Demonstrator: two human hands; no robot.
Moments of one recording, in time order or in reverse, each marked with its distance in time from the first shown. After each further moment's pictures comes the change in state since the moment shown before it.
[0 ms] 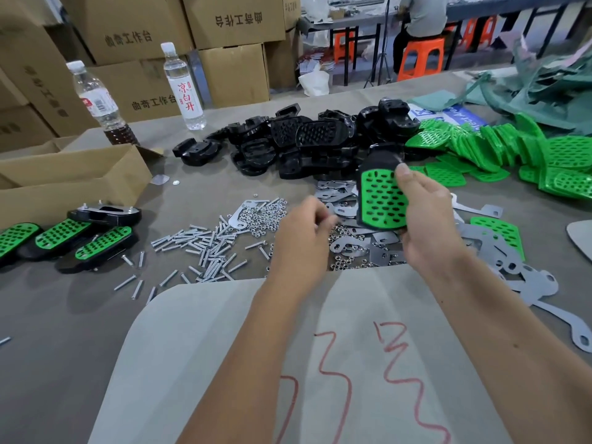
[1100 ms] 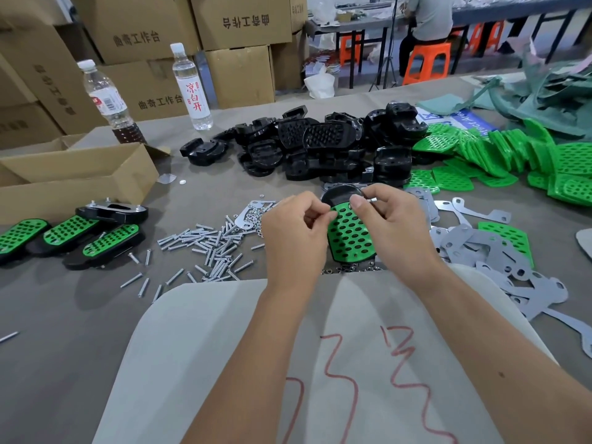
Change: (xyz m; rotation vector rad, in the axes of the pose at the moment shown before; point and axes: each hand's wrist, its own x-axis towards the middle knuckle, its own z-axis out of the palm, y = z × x) left_hand 0.001 -0.005 -0.006 -0.157 0.339 0.117; right_hand -0.023 0.013 0.014 -0.489 -0.286 -0.351
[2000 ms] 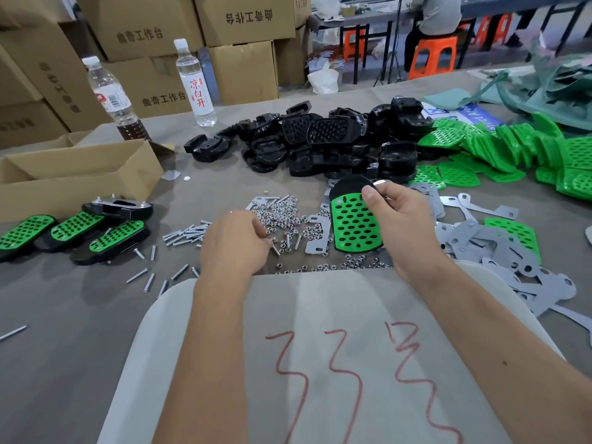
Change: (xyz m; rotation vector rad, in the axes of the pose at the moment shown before) left_hand 0.026 -0.027 -0.075 0.738 -0.329 -0.439; right_hand 0.003 0.004 0.006 0.213 0.039 0.217
